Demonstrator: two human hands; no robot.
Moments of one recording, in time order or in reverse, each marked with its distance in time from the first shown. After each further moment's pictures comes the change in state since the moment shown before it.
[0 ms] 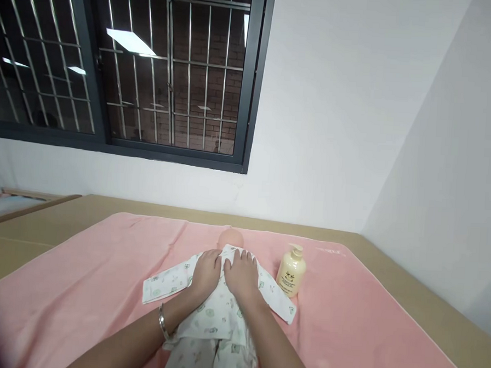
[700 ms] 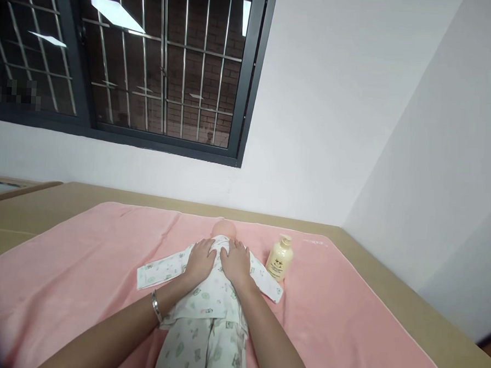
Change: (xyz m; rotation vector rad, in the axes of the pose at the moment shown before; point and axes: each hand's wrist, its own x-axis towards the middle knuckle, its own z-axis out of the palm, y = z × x) left_hand -0.006 -0.005 -0.001 0.040 -0.044 0.002; right_hand 0.001 0.010 0.014 0.131 0.022 -0.015
